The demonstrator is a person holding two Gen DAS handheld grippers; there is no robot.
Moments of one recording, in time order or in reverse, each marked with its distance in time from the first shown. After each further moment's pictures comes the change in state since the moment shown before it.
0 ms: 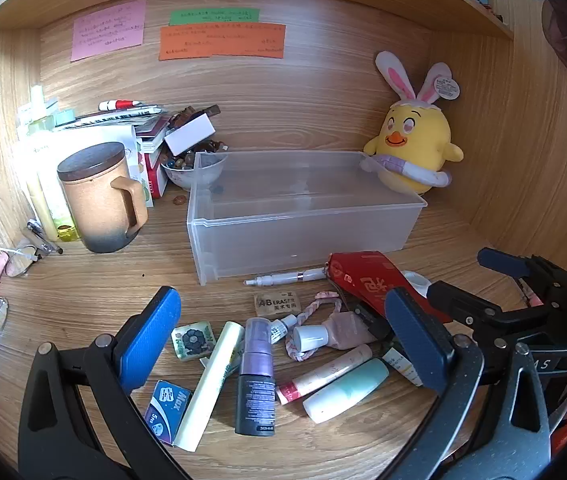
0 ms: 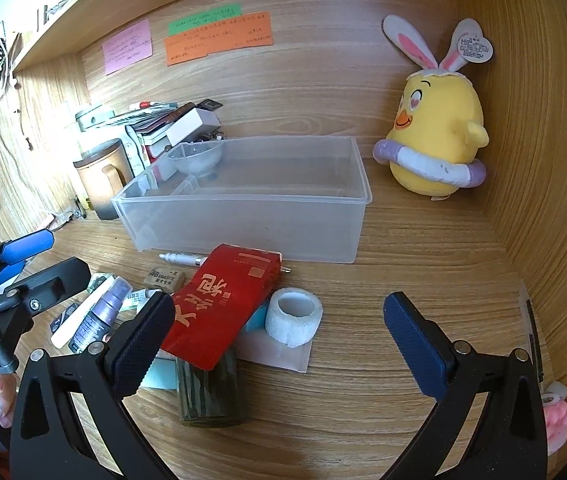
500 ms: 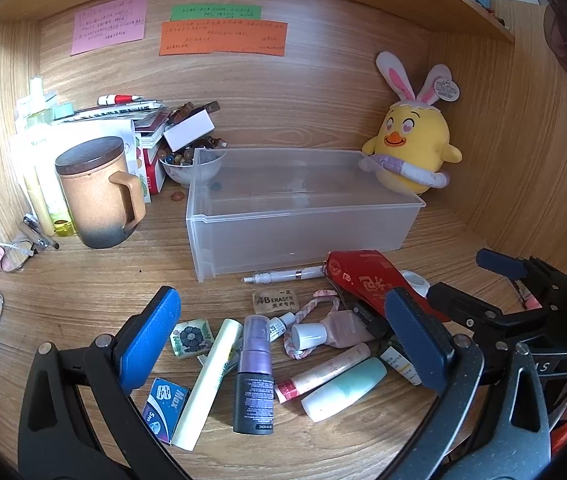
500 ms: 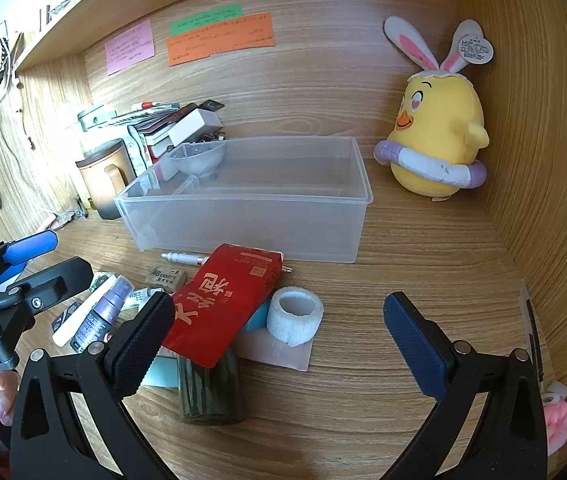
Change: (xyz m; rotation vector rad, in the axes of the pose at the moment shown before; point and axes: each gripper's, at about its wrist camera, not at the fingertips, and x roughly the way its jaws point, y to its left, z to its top) left arm 0.000 0.004 -0.001 -0.011 0.007 -0.030; right arm -0.002 0.001 0.000 -0.009 -0.002 0.002
